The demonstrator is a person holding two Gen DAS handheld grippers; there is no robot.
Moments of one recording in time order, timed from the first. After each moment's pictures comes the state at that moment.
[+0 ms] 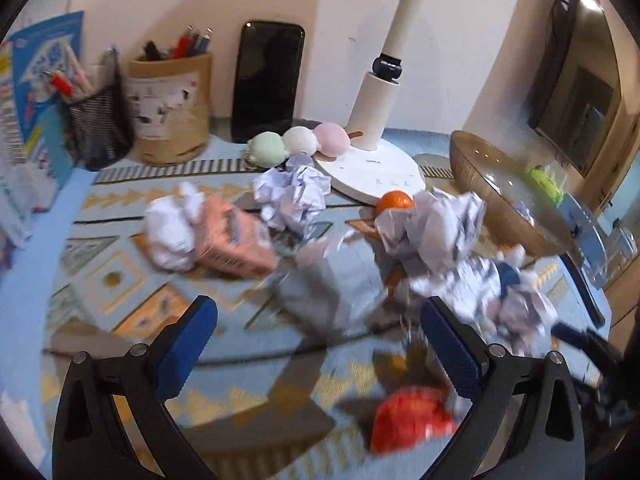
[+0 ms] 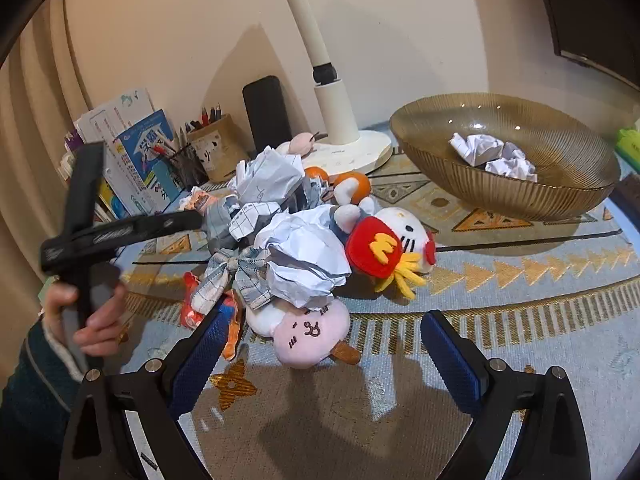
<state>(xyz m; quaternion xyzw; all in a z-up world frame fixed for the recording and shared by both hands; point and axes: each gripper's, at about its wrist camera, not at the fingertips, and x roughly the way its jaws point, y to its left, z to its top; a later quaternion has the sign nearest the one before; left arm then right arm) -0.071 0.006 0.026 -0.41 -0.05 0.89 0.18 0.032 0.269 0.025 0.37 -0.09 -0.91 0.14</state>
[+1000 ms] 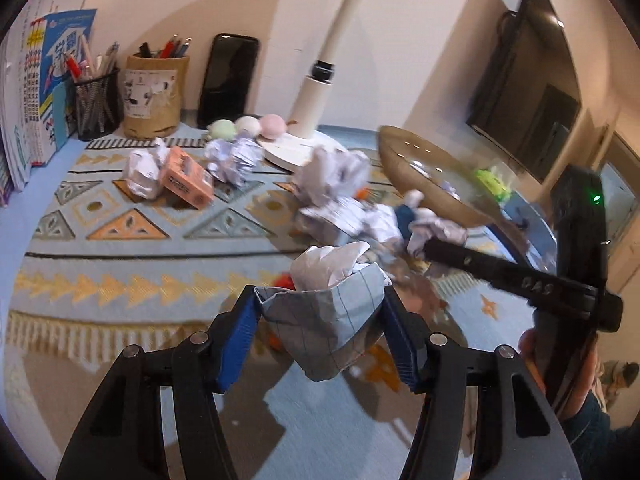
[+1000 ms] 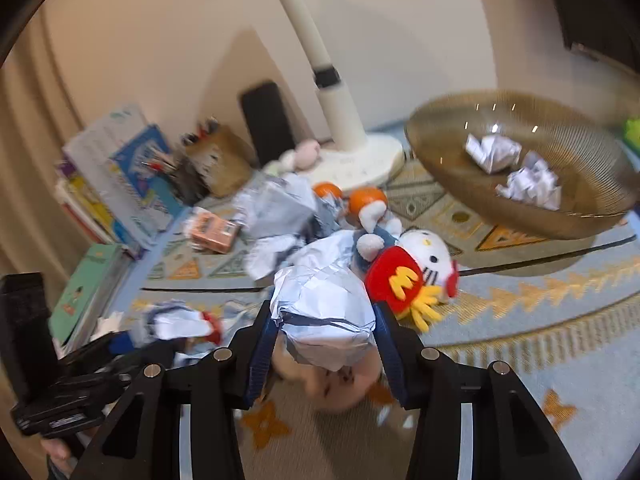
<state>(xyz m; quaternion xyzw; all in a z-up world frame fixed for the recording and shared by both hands) 0.036 0.025 0.035 -0.38 -0.08 0.89 0.23 0.014 0.260 0.050 0.37 -0.12 -0.91 0.15</state>
